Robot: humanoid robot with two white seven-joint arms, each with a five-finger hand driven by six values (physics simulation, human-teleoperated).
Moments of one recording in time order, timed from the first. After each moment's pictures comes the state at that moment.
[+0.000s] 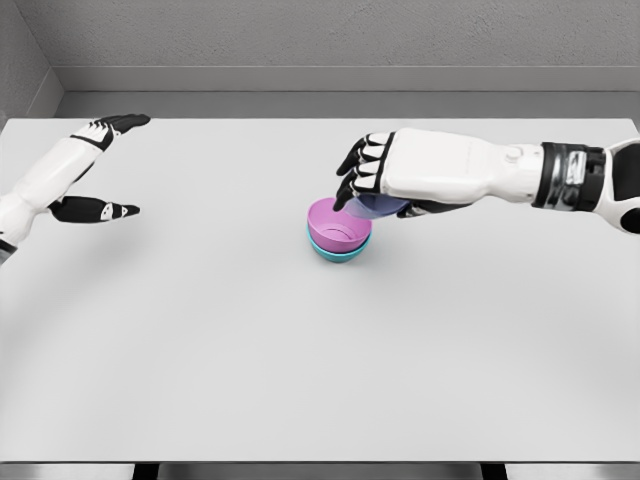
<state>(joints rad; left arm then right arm) -0.25 0.55 -0.01 -1.42 -0.27 -0.61 -0.34 -0.83 -0.80 0.79 -1.71 0.26 -0.61 0.41</state>
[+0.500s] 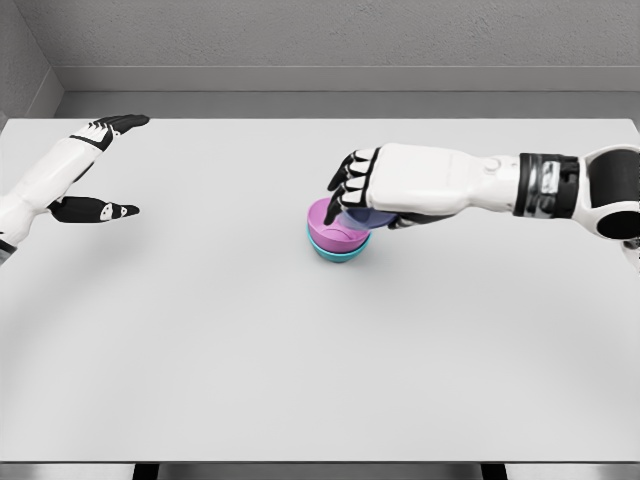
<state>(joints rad) -0.25 0.55 -0.01 -1.42 -0.27 -0.61 -0.34 -0.82 -0.75 0.80 -1.69 0.30 -0.61 0.44</state>
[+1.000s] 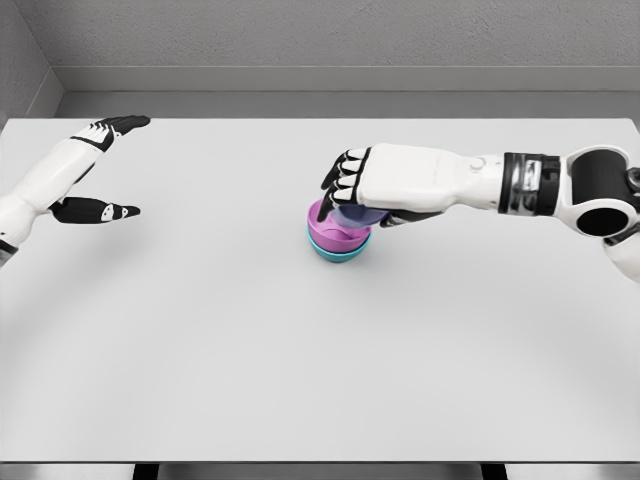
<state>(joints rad) -0.25 0.55 -0.01 -1.42 -0.27 -0.61 -0.34 -0.82 -0.70 0.81 -1.63 0.33 -0.61 0.44</state>
